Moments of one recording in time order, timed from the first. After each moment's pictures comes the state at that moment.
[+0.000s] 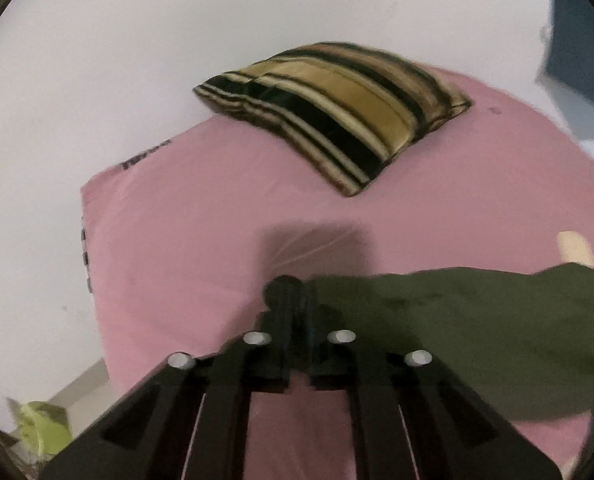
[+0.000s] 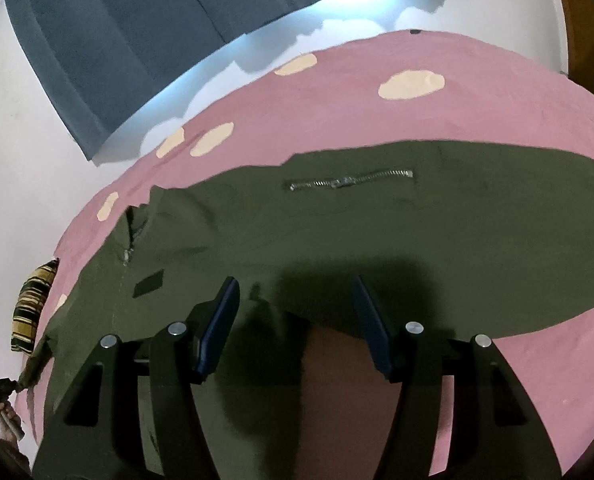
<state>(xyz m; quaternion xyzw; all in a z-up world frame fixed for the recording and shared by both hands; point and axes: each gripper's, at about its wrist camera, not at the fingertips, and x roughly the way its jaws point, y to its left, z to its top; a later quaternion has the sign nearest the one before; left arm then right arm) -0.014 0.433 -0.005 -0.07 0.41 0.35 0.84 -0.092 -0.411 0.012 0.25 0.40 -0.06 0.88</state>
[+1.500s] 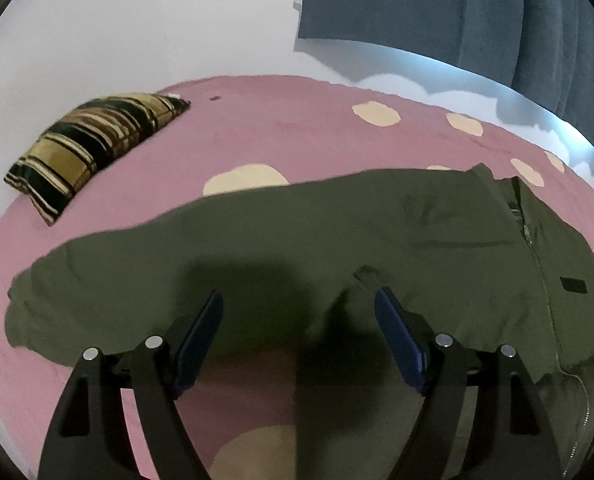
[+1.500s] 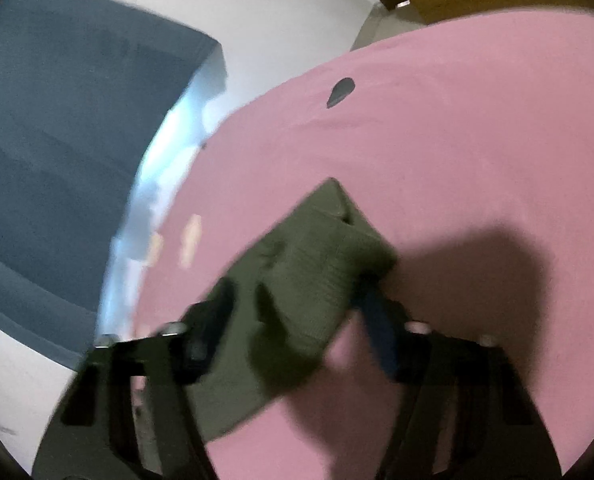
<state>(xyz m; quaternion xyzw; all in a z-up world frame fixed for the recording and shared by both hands) 0.011 0.135 -0.005 -0.02 0.39 0.03 0.92 -0.245 -0.658 -0.026 0.50 0.25 -0.26 0.78</state>
